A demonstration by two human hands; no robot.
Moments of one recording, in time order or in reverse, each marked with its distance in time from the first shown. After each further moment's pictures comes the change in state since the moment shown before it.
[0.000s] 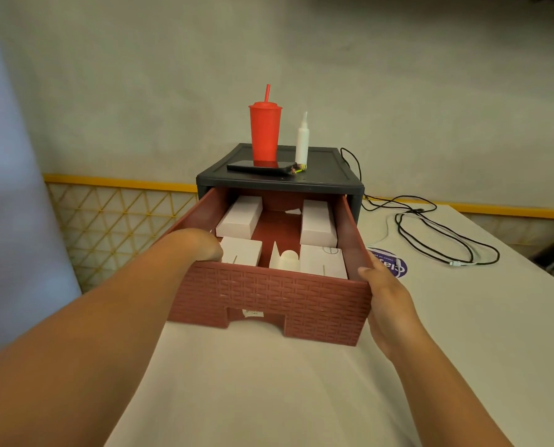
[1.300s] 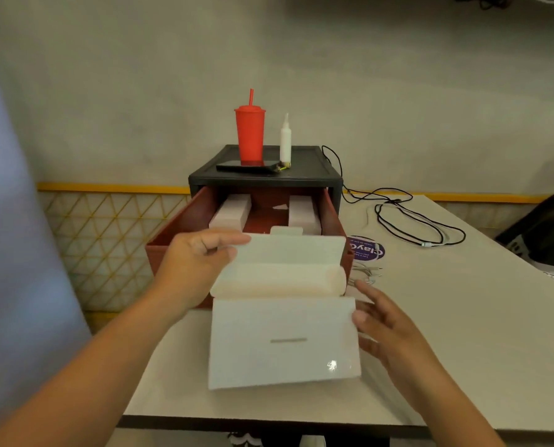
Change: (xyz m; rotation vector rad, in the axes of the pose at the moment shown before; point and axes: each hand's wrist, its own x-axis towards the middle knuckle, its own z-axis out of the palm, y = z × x) left_hand -0.093 -0.015 0.052 -1.235 0.470 0.639; right_hand -0.088 0.032 -0.051 0.030 -0.247 -0.135
